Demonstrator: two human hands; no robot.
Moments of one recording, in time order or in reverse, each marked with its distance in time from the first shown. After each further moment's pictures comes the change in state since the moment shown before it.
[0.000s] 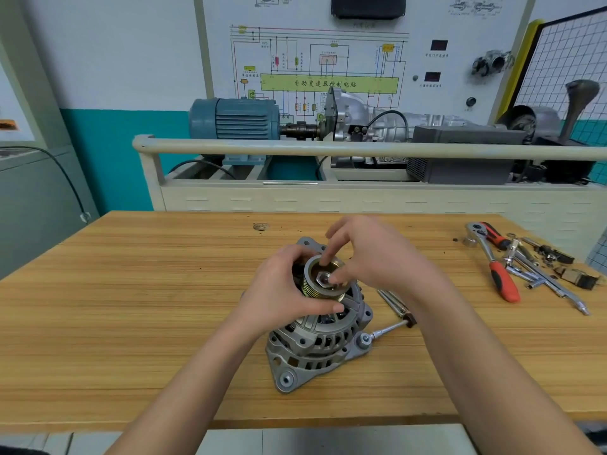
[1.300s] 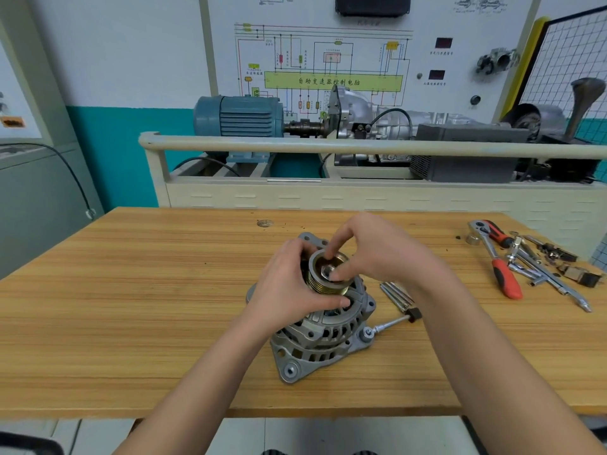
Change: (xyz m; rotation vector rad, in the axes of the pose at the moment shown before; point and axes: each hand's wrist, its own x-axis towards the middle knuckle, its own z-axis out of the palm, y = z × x) left_hand -0.005 0.005 0.007 0.059 0.060 -0.054; right_hand 0.001 0.000 0.000 0.030 -0.062 0.028
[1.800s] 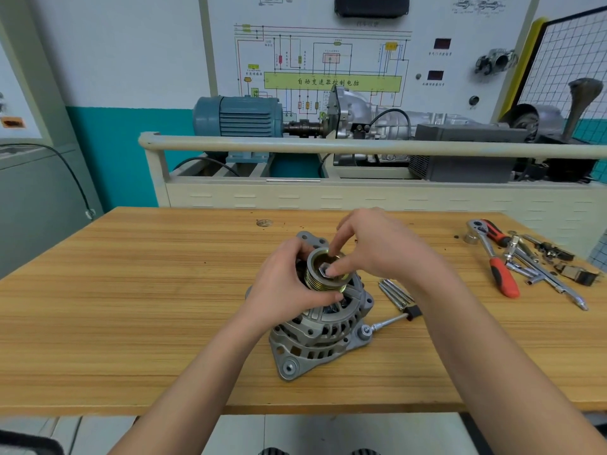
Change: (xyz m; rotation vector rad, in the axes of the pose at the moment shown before) left_hand -0.001 -0.002 -0.002 -0.067 0.003 0.005; right_hand -0.002 0.002 -0.003 -0.061 0.070 -0.013
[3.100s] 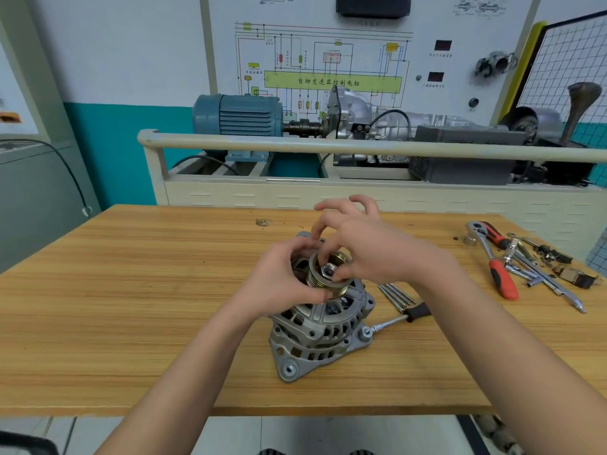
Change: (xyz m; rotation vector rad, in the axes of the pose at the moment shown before) left_hand 0.007 0.004 -0.017 -0.117 -0.146 0.008; right_hand 0.015 0.009 0.007 -0.355 -0.041 -0.467
